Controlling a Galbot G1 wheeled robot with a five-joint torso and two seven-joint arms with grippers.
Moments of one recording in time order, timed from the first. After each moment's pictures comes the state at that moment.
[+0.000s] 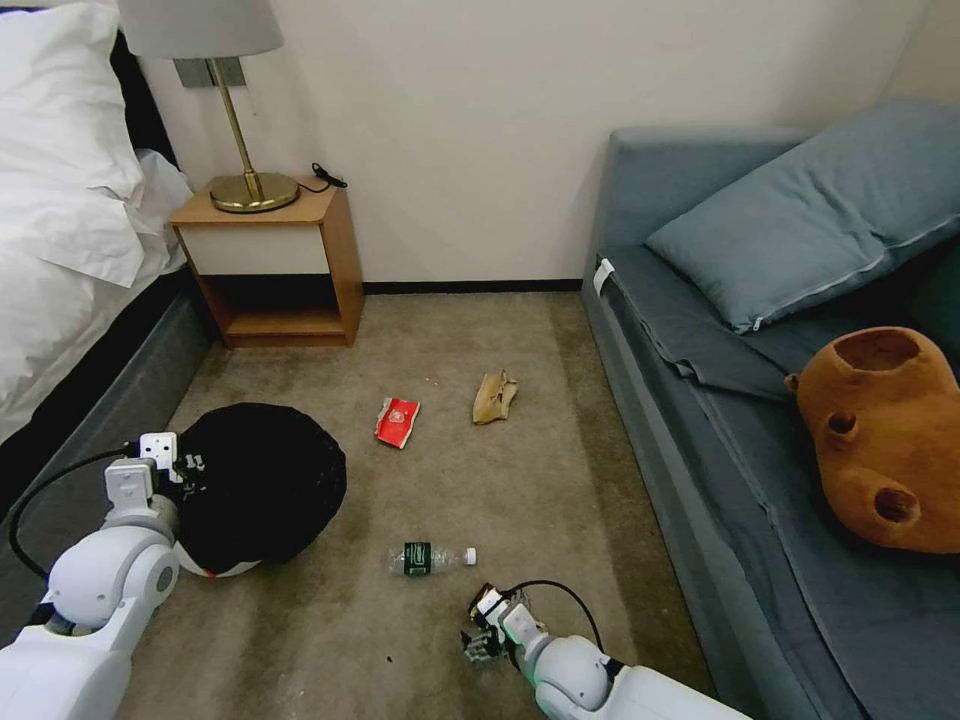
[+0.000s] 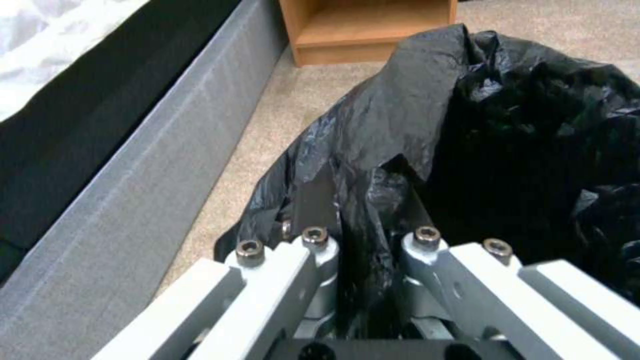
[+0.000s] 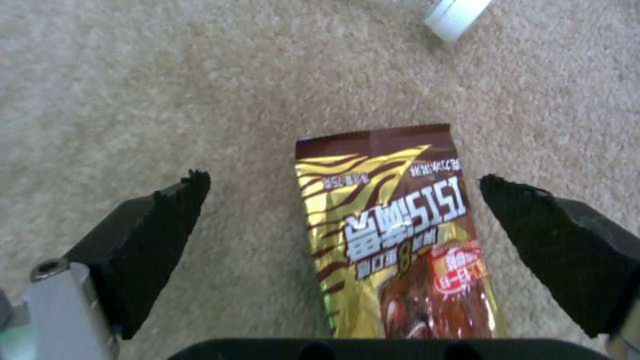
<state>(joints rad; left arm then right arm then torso) 1.31 -0.94 -0.66 -1.88 -0.58 0.52 -0.36 -0.88 1.15 -0.59 1.34 0.45 -0.36 0.23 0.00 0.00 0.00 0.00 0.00</state>
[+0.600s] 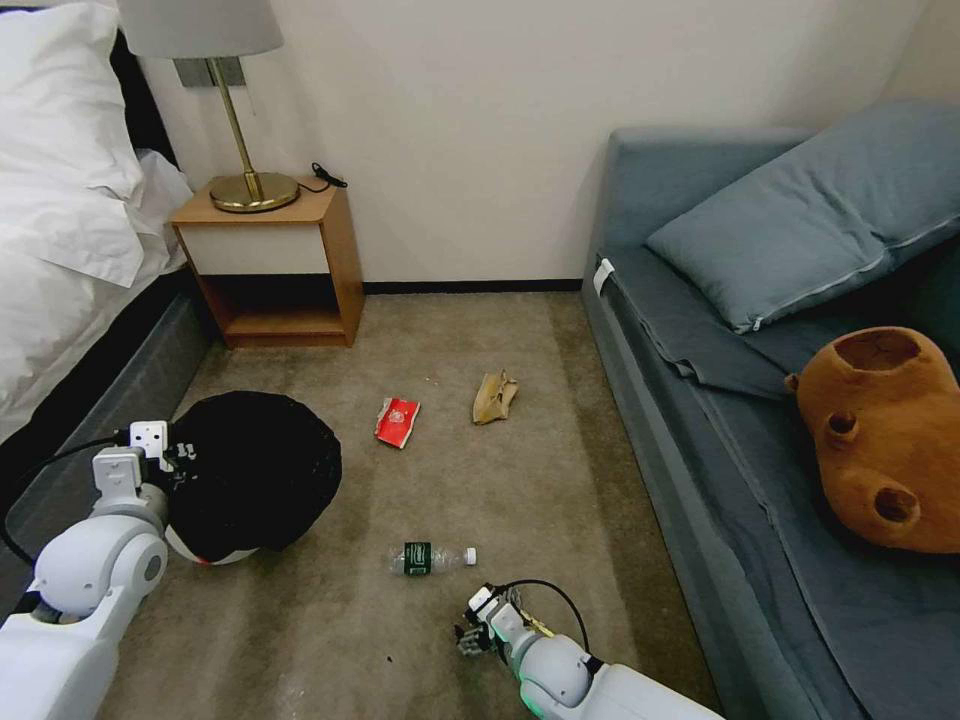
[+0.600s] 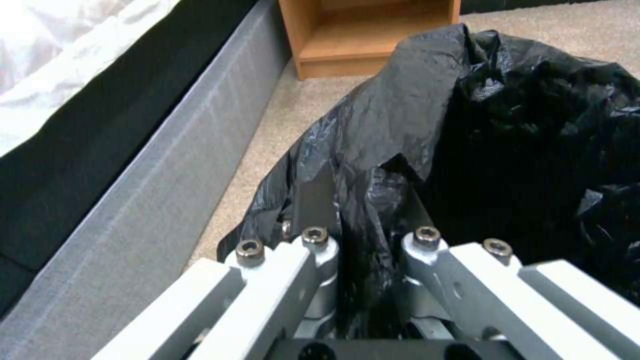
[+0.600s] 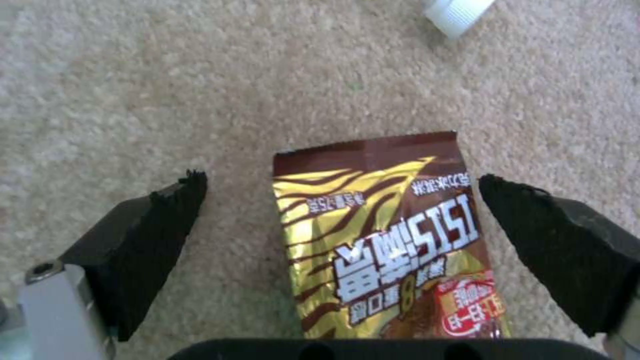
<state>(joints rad) 1.30 -0.90 -0.68 -1.87 -0.61 0.51 -0.34 -0.89 1.21 -0.56 1.23 0.39 -0.32 0.24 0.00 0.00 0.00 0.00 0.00</state>
